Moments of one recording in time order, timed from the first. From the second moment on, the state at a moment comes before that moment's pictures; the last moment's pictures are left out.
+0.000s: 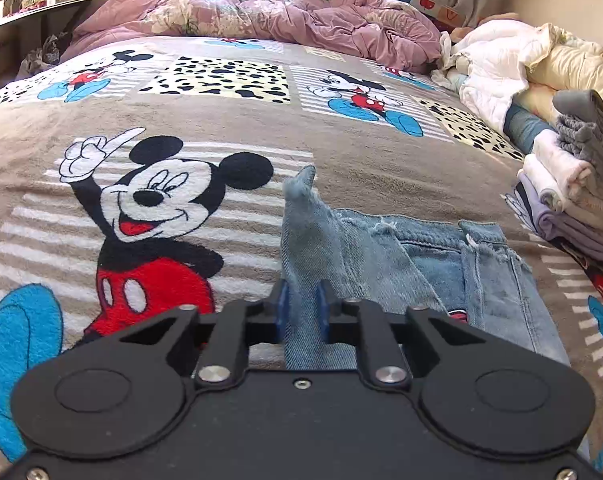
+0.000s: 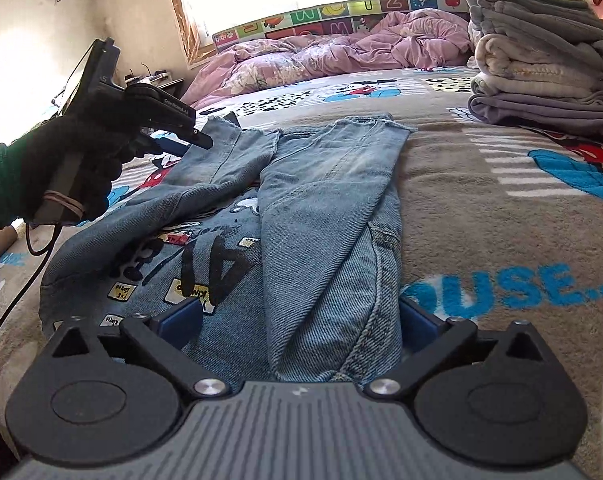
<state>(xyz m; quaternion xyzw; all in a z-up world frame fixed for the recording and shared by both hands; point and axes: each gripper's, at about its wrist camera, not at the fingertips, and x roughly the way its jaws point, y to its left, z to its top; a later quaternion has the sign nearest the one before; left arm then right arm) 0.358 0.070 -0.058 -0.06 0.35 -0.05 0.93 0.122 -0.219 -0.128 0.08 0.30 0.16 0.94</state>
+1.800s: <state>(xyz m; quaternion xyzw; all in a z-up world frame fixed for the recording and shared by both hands) 0.200 0.283 -0.031 -0.11 0.32 0.19 0.92 0.115 -0.219 -0.130 0.08 0.29 0.15 0.94</state>
